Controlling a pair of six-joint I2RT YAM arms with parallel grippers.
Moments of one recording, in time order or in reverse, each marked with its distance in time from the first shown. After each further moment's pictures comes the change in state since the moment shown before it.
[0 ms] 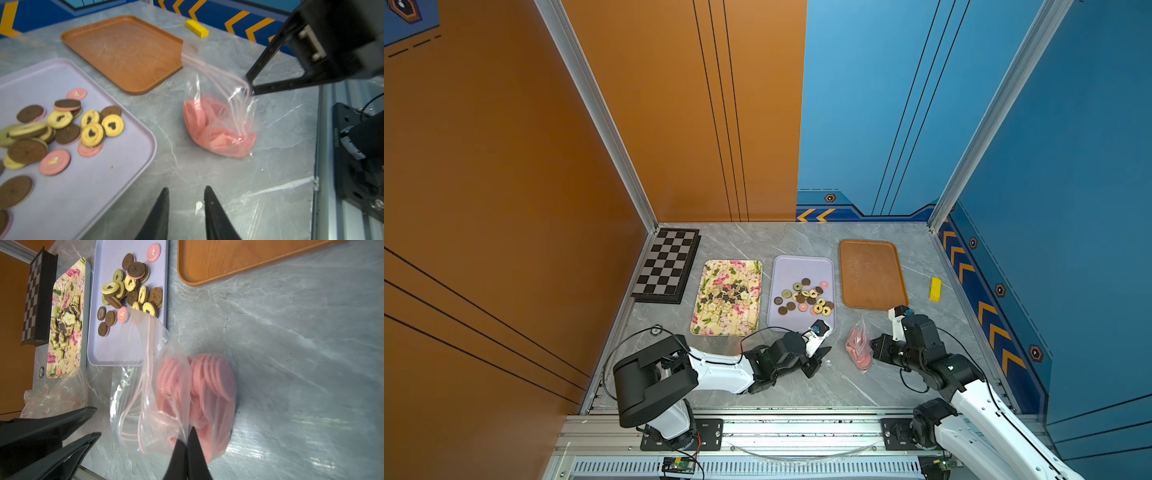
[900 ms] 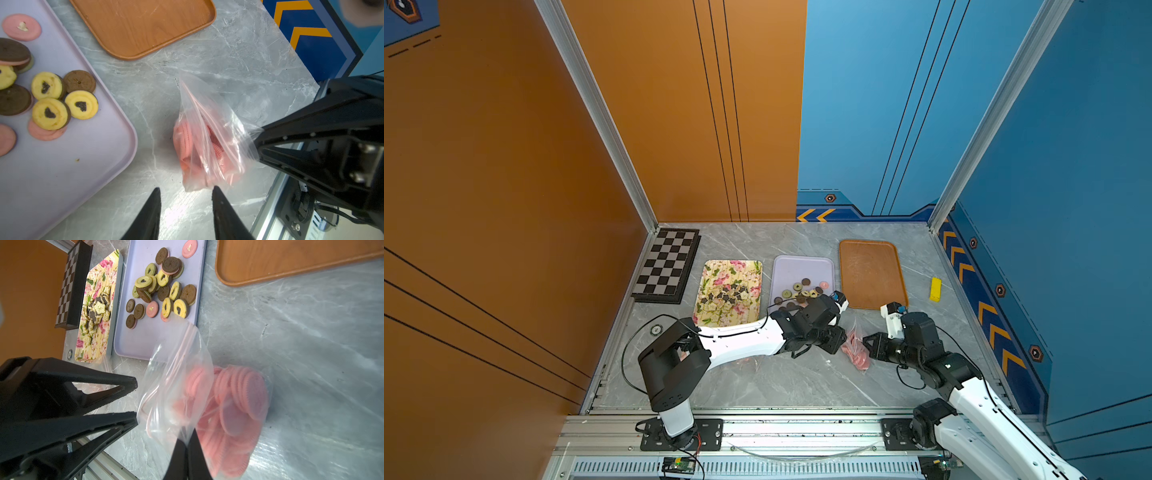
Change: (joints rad) left arm 0.056 0.201 0.552 -0.727 0.152 -0.285; right arm 0.002 0.019 -0.005 0.078 -0.099 -0.048
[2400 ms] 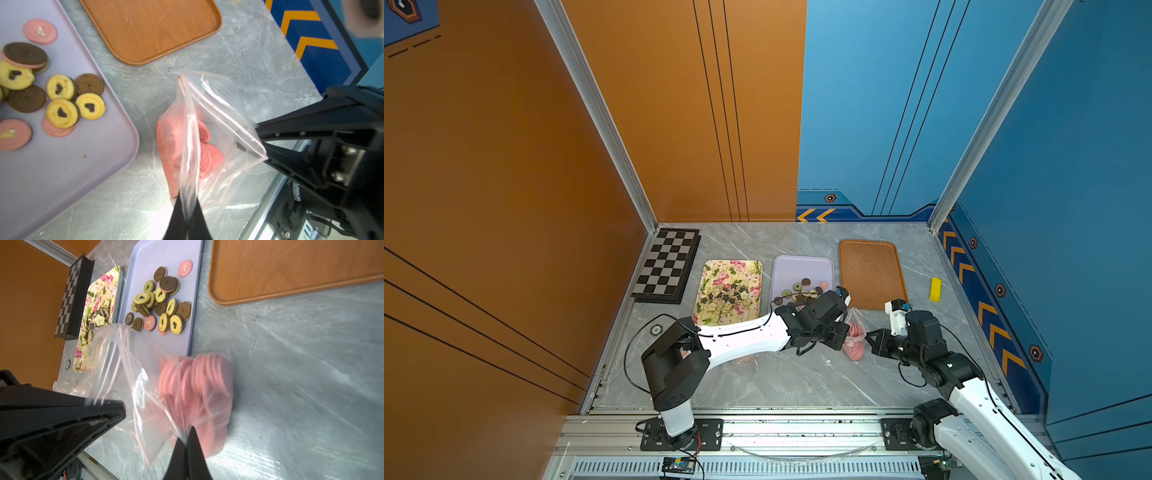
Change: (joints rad) left arm -0.015 -0.006 0.088 -0.106 -0.061 -0.060; right arm -0.061 -0.021 0.000 0.022 0.009 -0.030
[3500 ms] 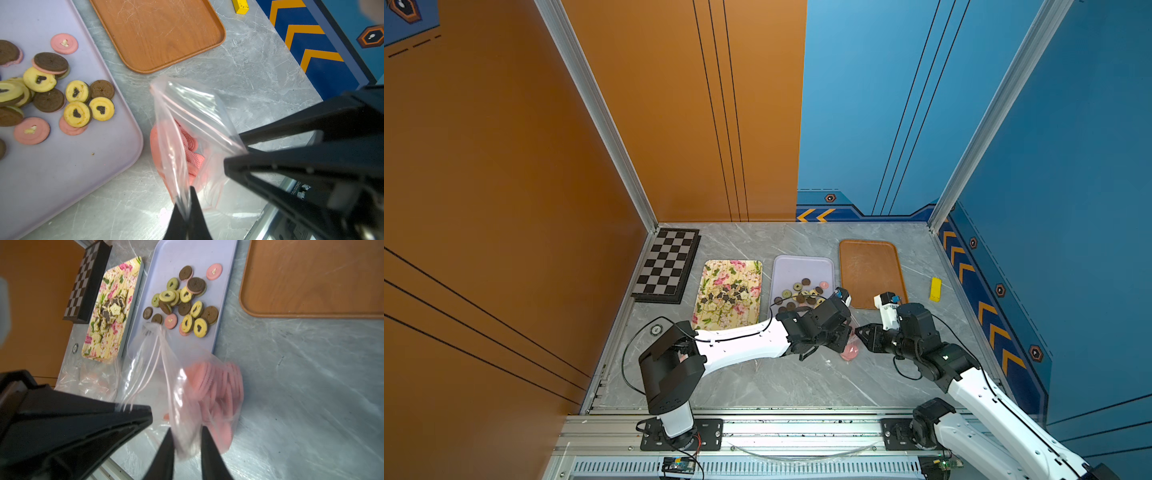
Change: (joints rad) left arm -0.046 -0.006 -0.004 0.003 -0.107 -0.038; right arm 0.113 0.120 0.112 0.014 0.027 -0.032
